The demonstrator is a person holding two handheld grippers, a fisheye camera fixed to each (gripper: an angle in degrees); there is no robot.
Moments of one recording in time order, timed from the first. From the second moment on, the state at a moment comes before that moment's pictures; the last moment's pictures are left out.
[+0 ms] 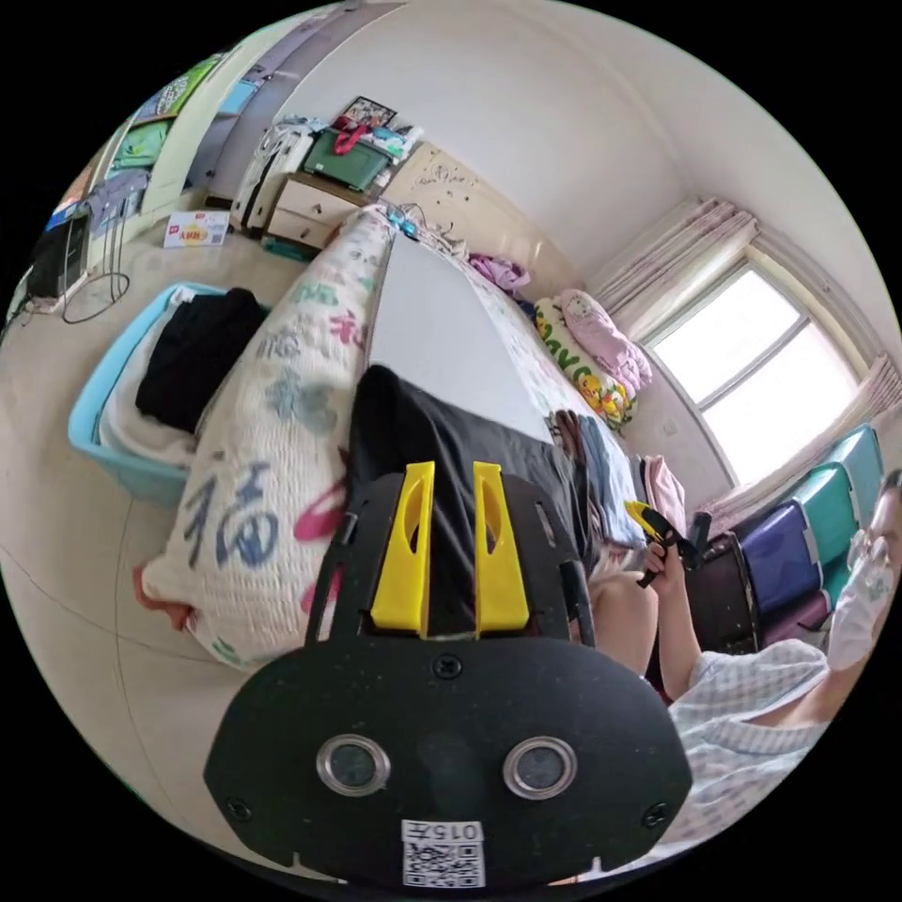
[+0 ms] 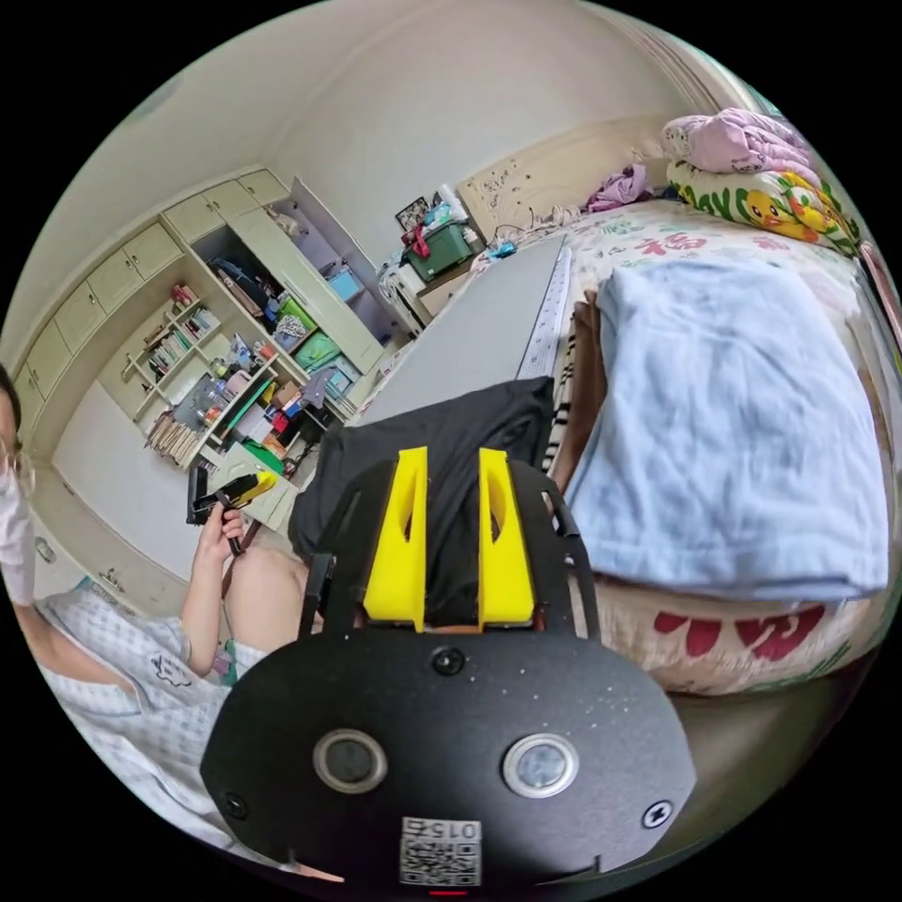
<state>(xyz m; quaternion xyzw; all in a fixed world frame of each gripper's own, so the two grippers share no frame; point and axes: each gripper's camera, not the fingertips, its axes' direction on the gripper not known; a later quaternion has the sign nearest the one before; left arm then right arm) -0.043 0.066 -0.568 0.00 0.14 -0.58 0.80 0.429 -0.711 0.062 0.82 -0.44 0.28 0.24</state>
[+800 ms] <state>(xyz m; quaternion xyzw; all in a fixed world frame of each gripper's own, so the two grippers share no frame) -0.209 0.078 -0.376 -0.04 0.19 -0.61 0.77 0.596 -0.834 -0.067 0.74 -0.51 0.29 0.33</state>
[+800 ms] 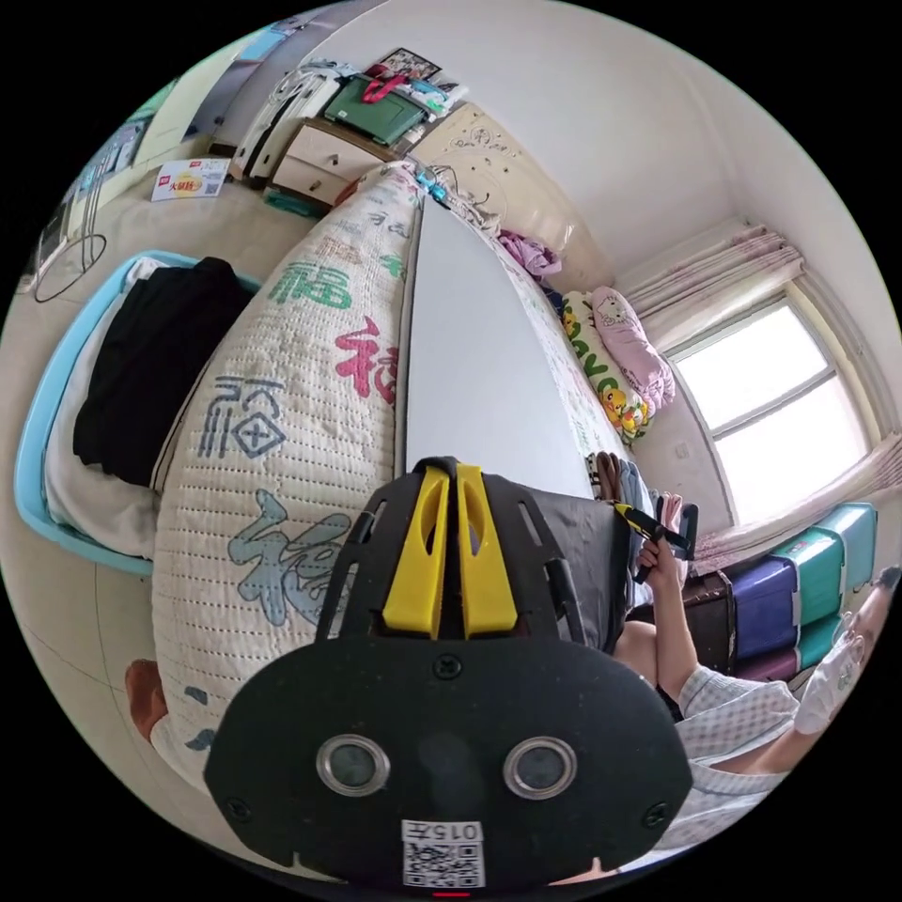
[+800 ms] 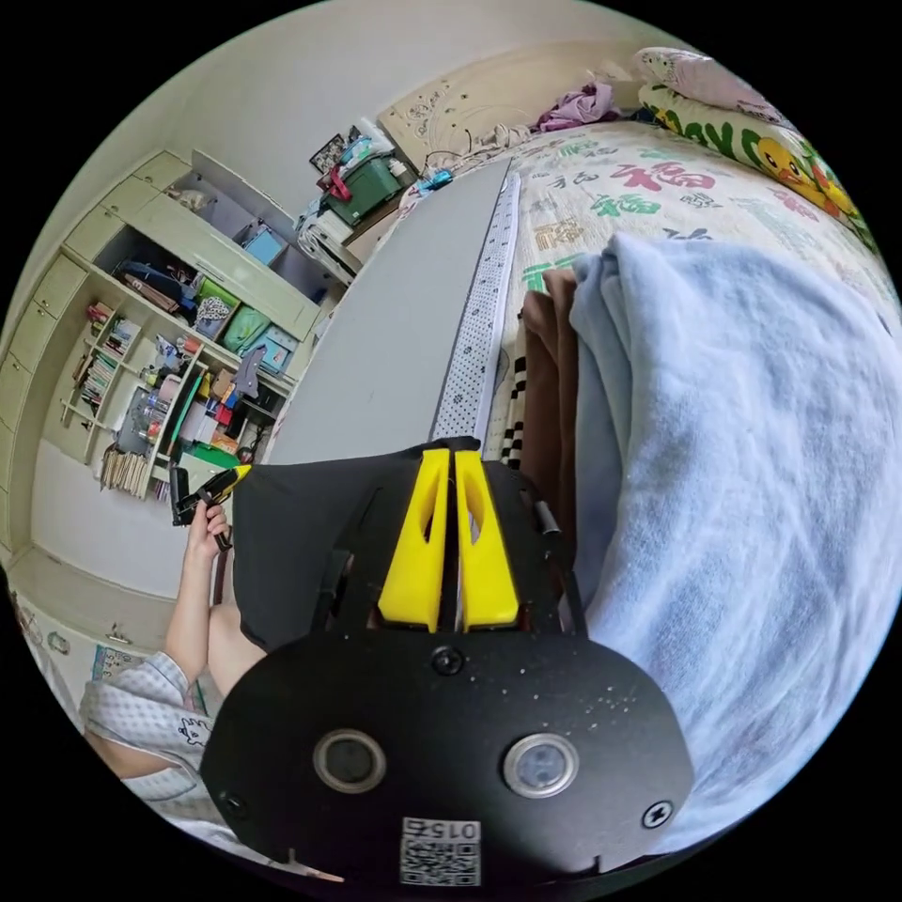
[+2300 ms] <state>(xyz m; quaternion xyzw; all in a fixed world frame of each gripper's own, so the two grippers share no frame) -0.251 0.154 -0.268 -0.02 0.22 -0.64 0.74 0.172 -0.982 -0.360 0.86 -0.16 0.01 0.48</state>
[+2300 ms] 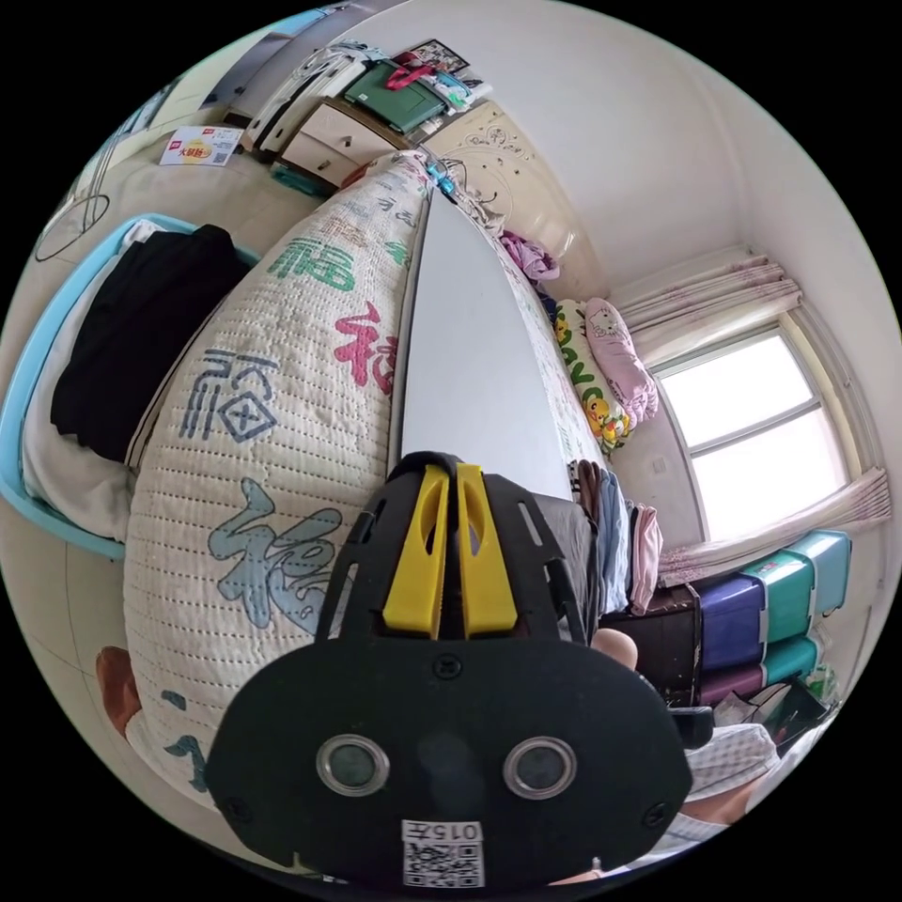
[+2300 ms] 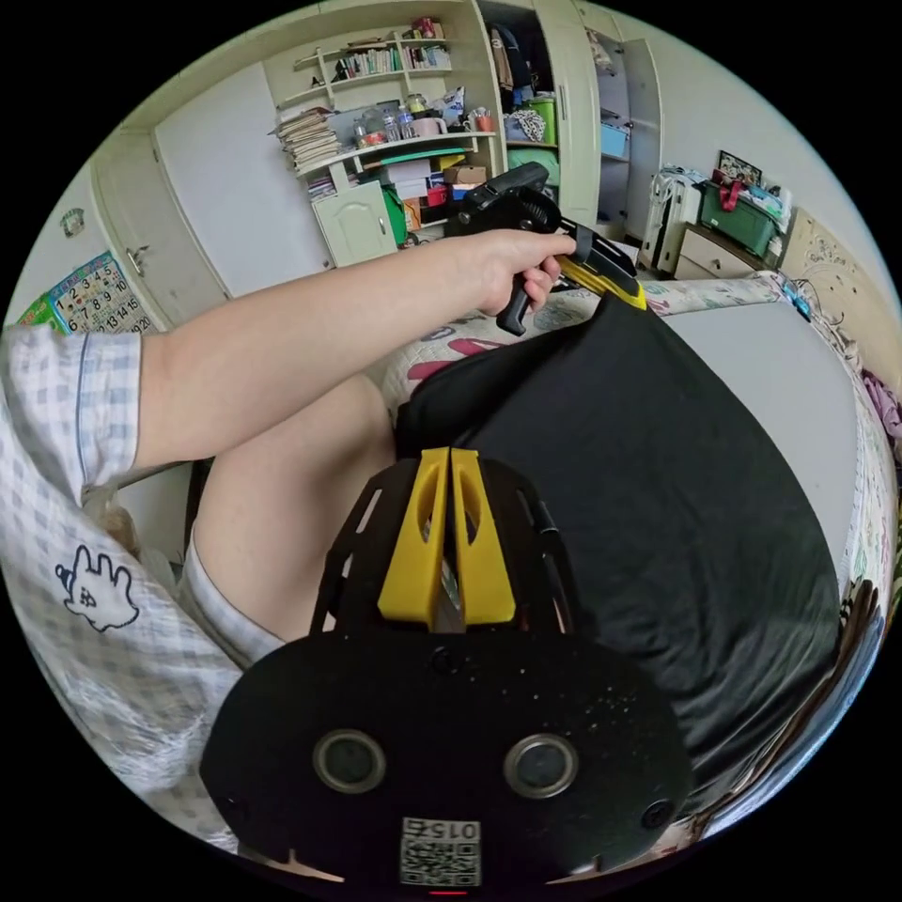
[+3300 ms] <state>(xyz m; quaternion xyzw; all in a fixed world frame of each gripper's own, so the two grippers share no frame) -0.086 0.147 -0.258 -0.11 0.09 -0.47 0.87 0.317 -0.859 -0.158 0.87 -0.30 0.13 0.37</state>
